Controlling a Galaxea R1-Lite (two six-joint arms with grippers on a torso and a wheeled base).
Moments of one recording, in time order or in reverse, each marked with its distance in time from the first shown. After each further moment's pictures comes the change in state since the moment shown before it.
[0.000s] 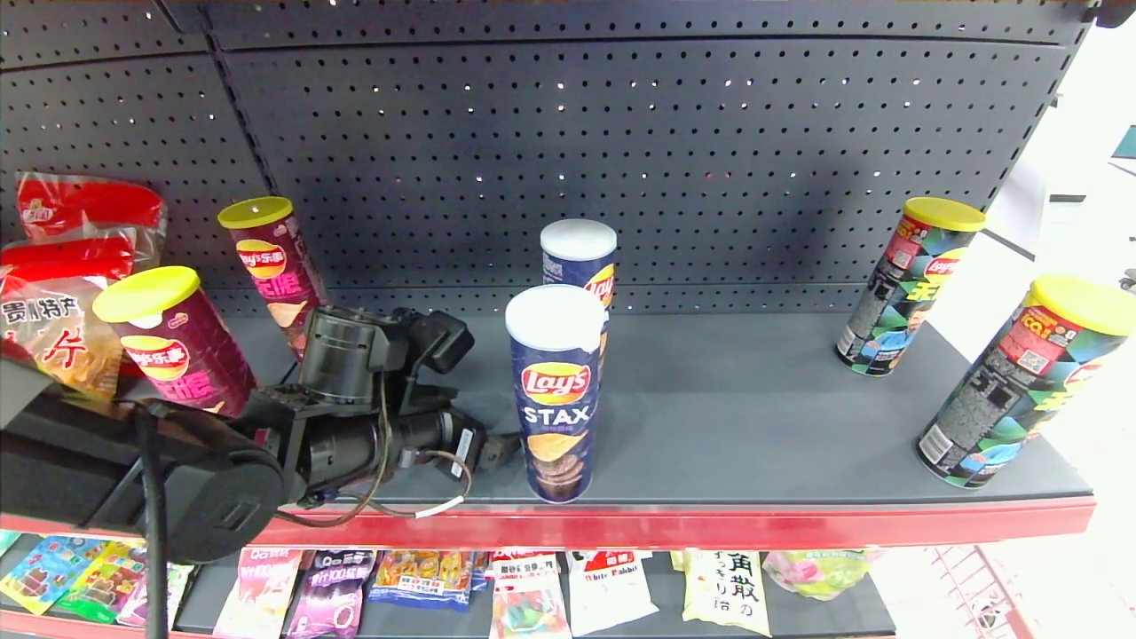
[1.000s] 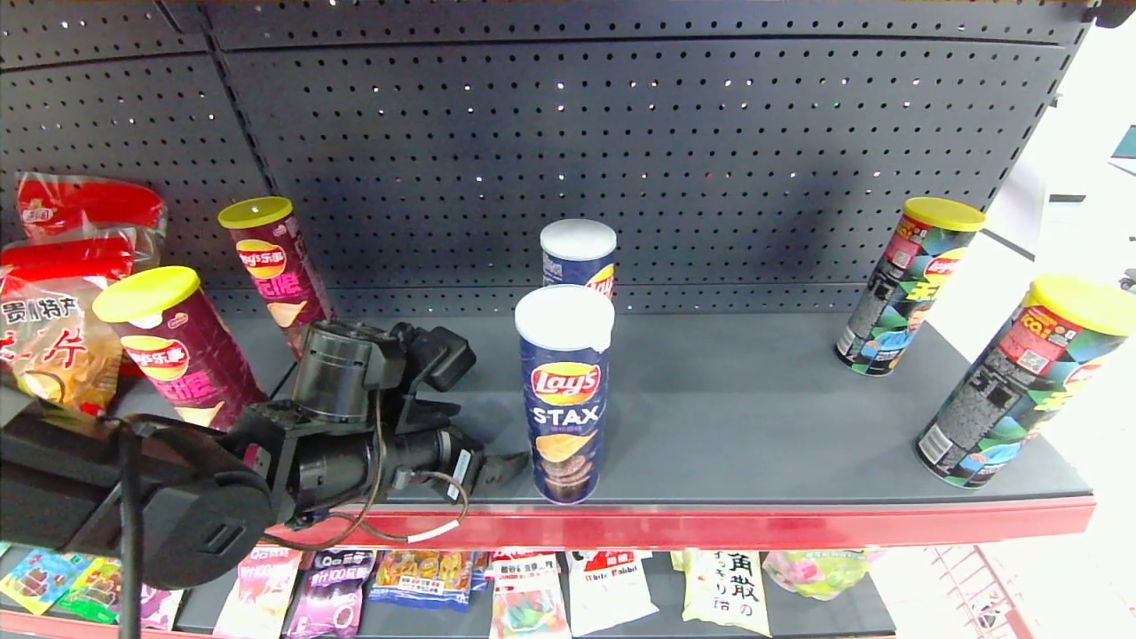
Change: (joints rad) left arm -0.016 -0.024 0.051 0.000 -0.021 0.008; right arm -0.006 0.003 -0.003 0.000 -0.001 0.000
